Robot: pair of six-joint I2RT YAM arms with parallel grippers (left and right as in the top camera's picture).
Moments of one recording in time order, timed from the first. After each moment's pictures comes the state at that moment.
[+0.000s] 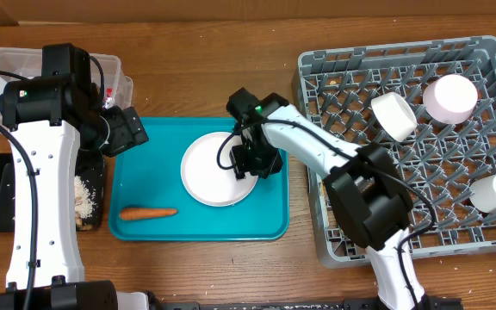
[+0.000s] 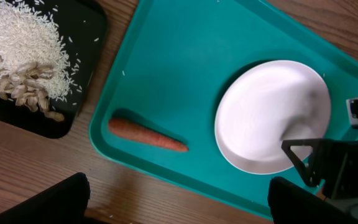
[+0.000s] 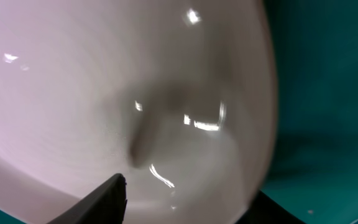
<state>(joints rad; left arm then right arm) 0.11 1.57 1.68 -1.50 0.04 -0.37 0.66 2.24 1.72 -1.07 -0.28 0.39</state>
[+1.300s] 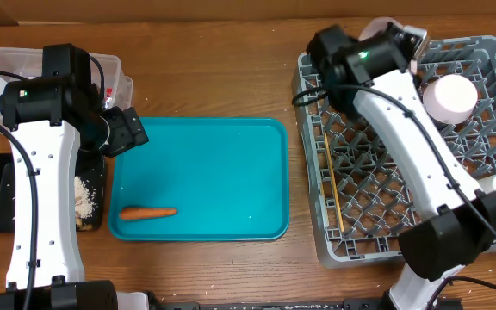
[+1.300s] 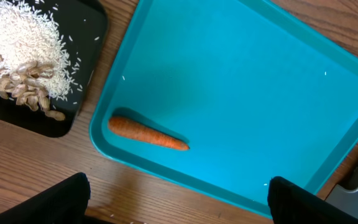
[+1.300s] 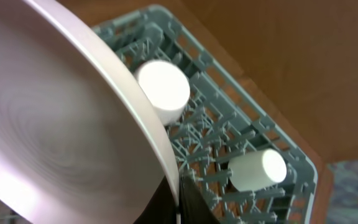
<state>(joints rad) 0.11 1.57 1.67 -1.50 0.04 -0.36 0.40 1.89 1.92 -1.59 1.01 1.01</state>
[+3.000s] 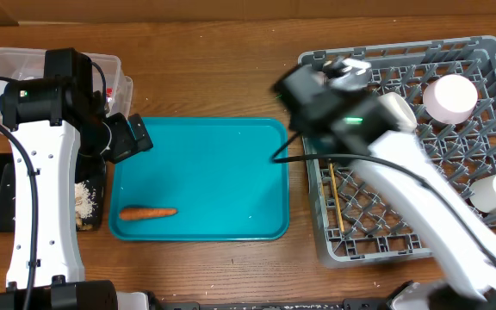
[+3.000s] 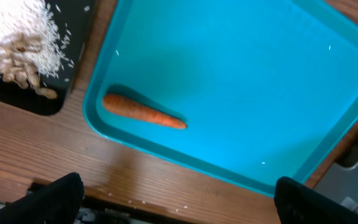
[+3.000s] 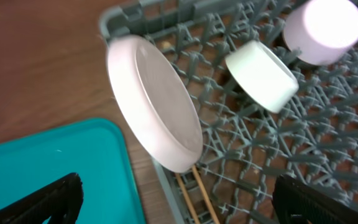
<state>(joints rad) 0.11 1.57 1.67 -1.57 0.09 -0.36 0.62 1.61 1.76 -1.35 0.53 0.84</state>
